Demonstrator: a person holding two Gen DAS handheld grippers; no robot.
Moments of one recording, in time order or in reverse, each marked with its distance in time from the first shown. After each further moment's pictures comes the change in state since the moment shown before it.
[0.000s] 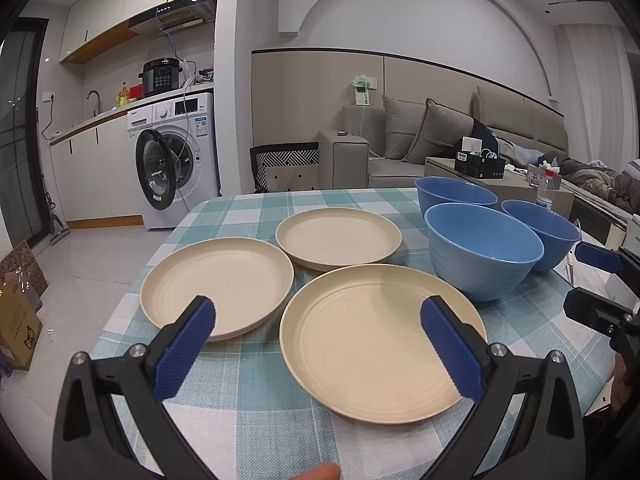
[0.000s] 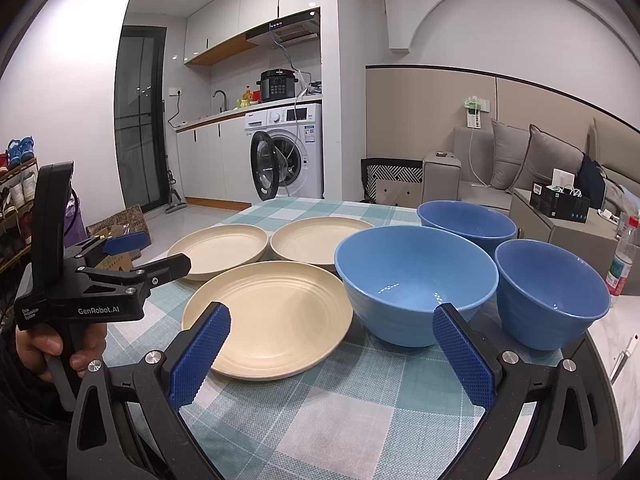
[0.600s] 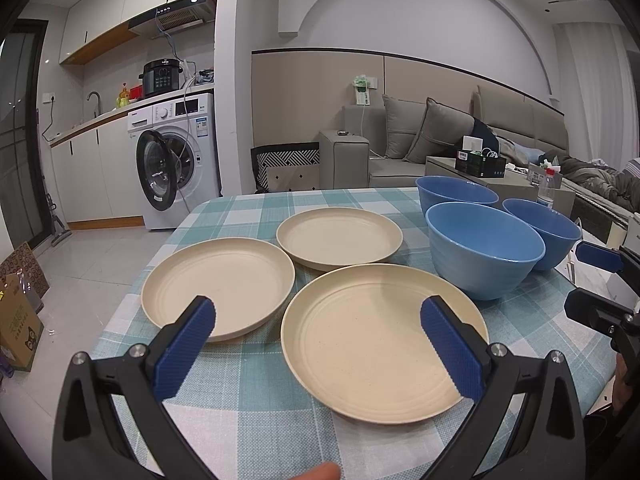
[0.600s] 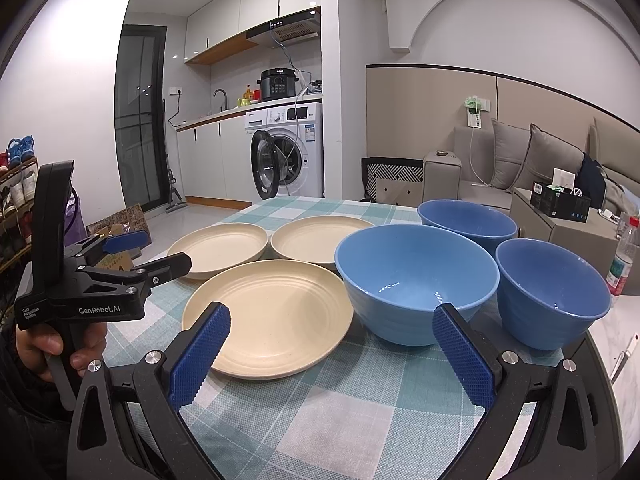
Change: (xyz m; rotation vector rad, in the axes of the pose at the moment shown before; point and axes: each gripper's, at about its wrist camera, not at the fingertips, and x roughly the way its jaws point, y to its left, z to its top) left arm -0.001 0.000 0.001 0.002 0.000 0.000; right arm 0.001 0.000 -0.002 0.000 0.001 -0.001
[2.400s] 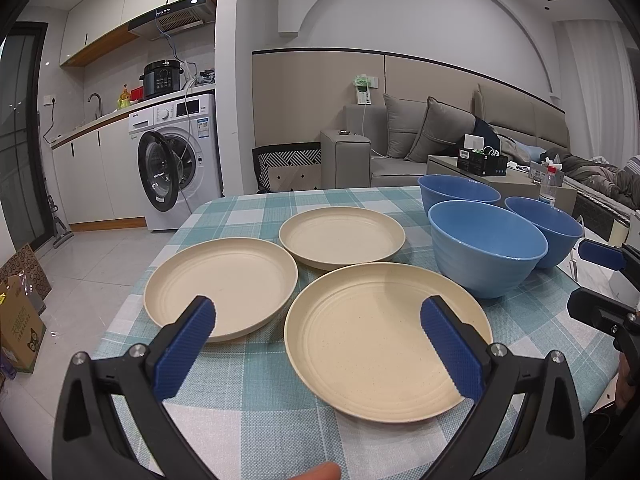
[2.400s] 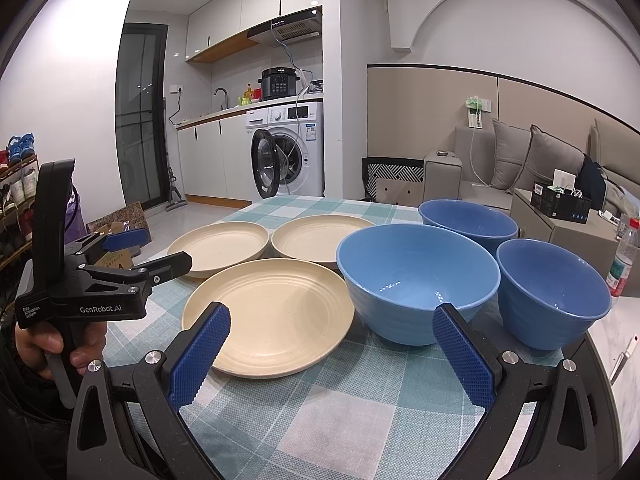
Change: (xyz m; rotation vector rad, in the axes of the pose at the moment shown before) left arm -0.001 0.002 0.000 0.002 0.002 0.001; right arm 0.002 0.002 -0.002 -0.005 0.004 0.001
